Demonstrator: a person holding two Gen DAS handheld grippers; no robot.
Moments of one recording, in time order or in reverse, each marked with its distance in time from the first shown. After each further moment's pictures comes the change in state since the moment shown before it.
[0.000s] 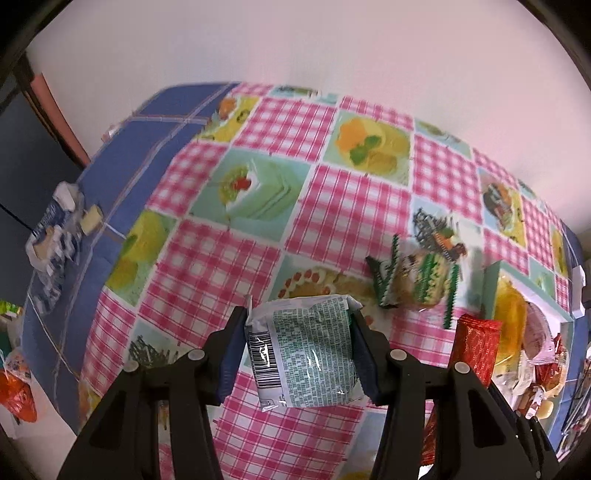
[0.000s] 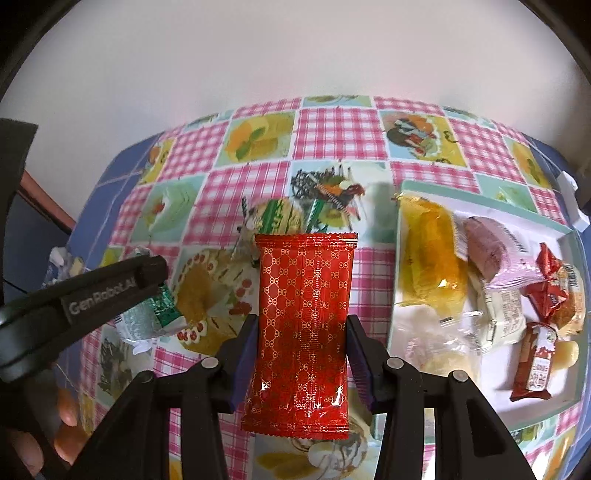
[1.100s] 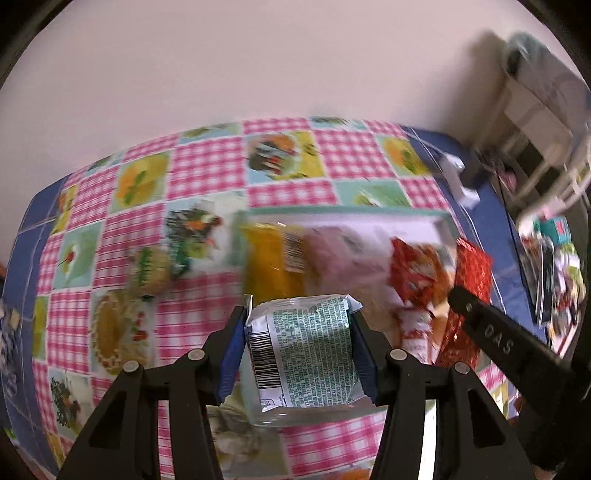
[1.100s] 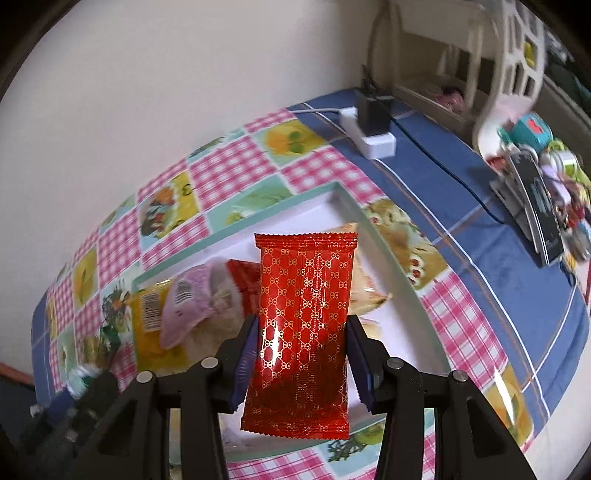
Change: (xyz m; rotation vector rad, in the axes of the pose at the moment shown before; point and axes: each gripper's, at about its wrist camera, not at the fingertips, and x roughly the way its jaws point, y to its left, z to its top) left arm -0.055 -0.205 -0.085 0.459 -0.049 -0.270; right arm -0.078 -0.236 -0.025 0.548 -0.113 -0.251
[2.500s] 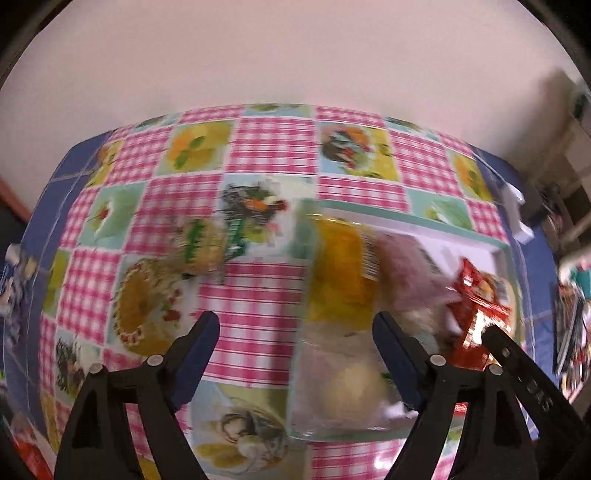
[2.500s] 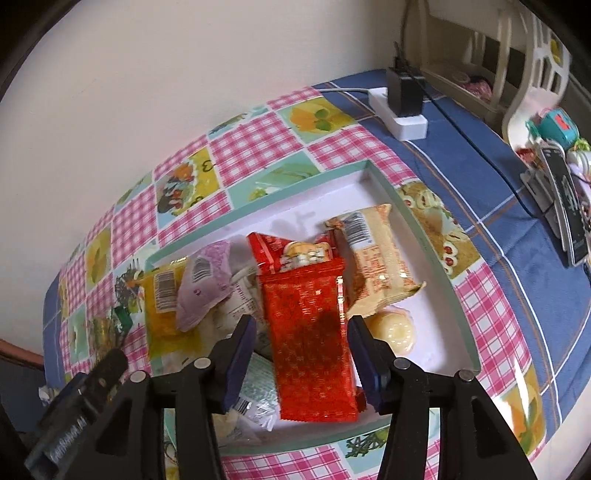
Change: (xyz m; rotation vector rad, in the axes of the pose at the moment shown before) left arm 0.017 0.056 0.006 -0.234 0.033 0.146; right arm 0.014 0.018 -0.005 -0.066 0.064 0.079
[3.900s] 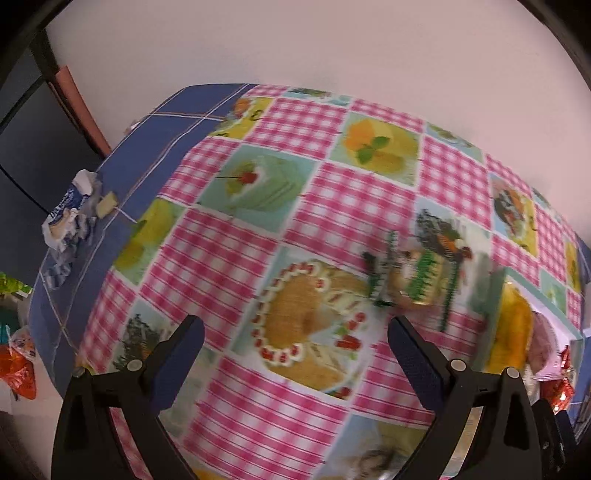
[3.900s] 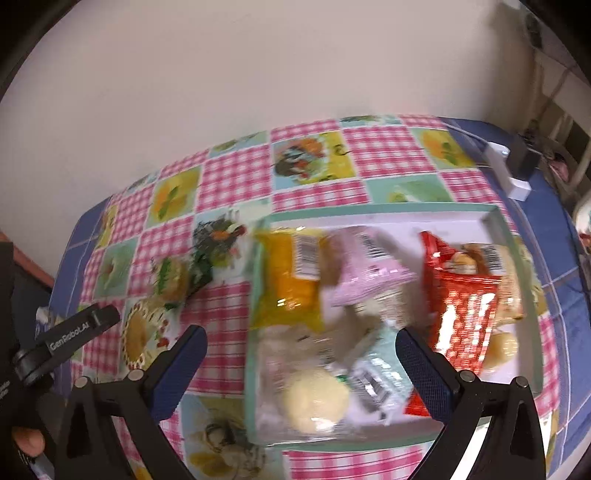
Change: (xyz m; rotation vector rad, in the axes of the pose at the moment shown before) left arm 0.018 0.156 0.004 -0.299 0.015 0.223; right arm 0.001 0.120 -0.044 -0.313 -0.041 0.104
